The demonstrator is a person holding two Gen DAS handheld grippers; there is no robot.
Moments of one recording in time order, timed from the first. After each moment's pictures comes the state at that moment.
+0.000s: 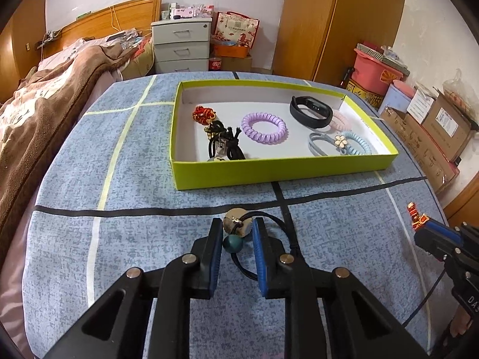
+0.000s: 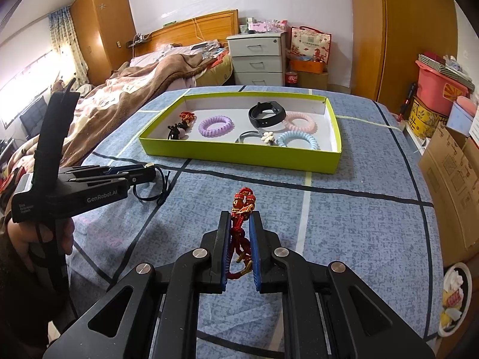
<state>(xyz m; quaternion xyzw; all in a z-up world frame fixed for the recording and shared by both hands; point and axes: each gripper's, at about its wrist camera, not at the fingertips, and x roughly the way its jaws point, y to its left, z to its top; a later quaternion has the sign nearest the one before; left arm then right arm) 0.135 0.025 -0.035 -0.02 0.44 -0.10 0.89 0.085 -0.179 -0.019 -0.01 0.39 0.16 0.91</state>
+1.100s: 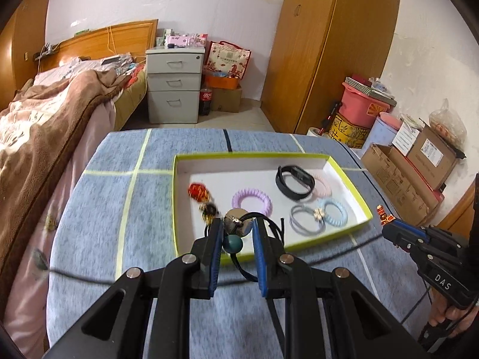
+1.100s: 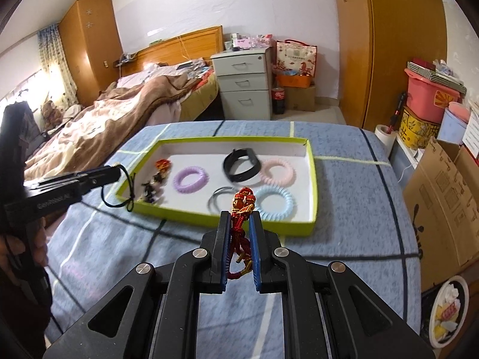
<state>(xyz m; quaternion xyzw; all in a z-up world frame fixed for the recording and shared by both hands) 0.170 0.032 0.027 -0.04 0.38 -0.13 0.92 0.146 -0.196 0.015 0.01 0.37 0.13 0.92</state>
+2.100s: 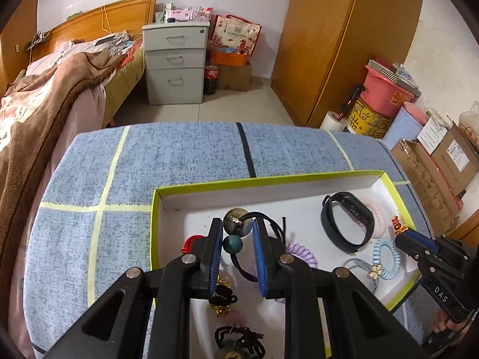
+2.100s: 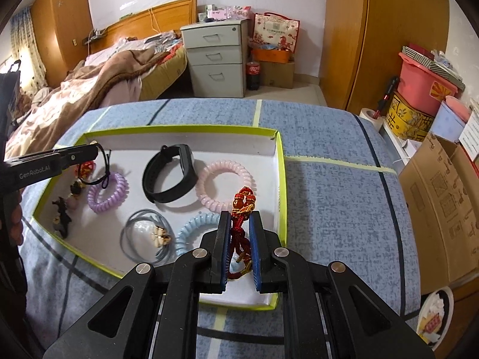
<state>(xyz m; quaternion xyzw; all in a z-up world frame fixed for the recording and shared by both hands) 0.276 0.015 -0.021 -0.03 0.44 -0.11 0.89 0.235 -0.214 -0.031 -0.02 0.43 0.07 0.90</state>
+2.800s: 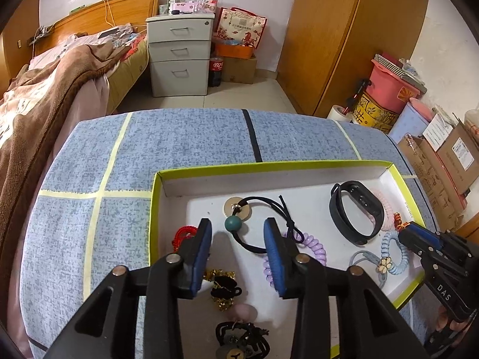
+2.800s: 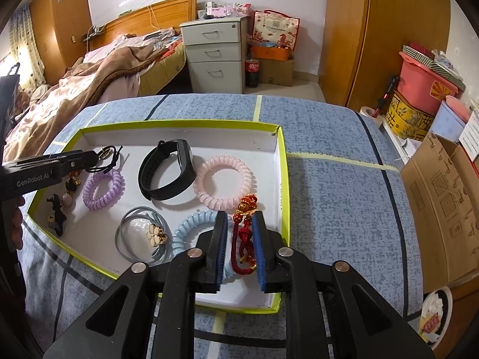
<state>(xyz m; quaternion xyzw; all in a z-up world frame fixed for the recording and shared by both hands) 0.273 0.014 -0.029 -0.03 0.45 -0.10 0.88 0.237 -0.214 -0.035 -0.02 0.43 0.07 0.90</state>
